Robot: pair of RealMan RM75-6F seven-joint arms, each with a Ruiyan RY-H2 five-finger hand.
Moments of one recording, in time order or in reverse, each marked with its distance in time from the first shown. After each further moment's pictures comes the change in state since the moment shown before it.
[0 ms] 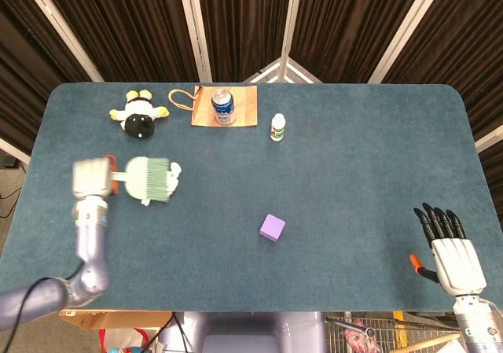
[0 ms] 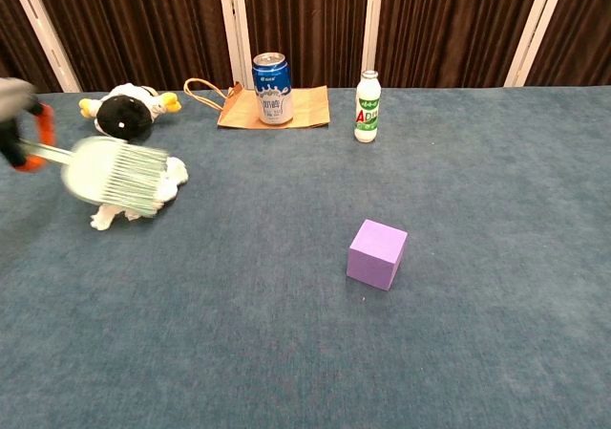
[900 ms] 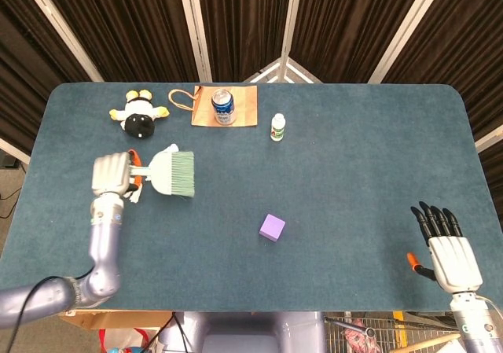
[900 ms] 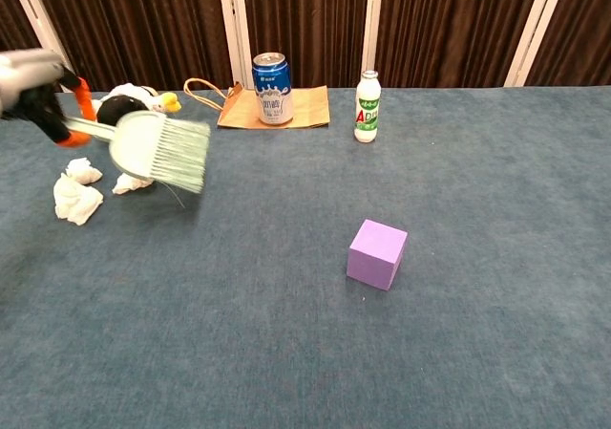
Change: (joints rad) left arm -0.082 -0.072 -0.058 -0.096 -0.029 0.019 -0.083; right arm 0.013 -0.007 0.006 0.008 0.013 -0.021 0.015
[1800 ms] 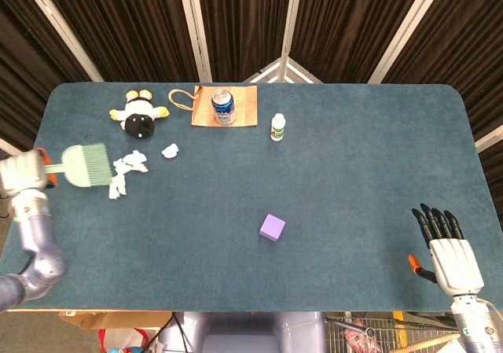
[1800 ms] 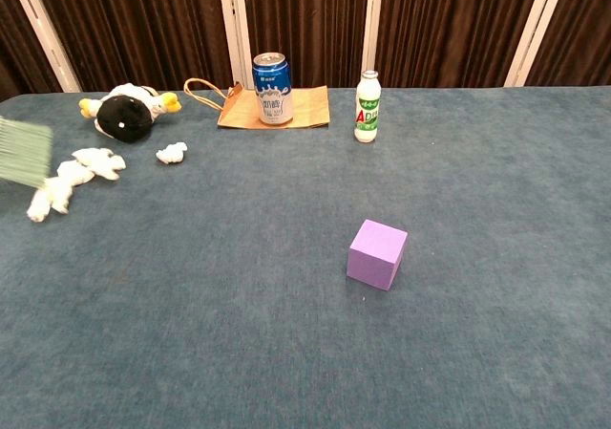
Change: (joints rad) left arm 0.145 0.222 0.046 0.220 -0.082 -0.098 -0.082; right arm -0.008 0.002 -0.008 -0.013 -0.004 0.008 -0.029
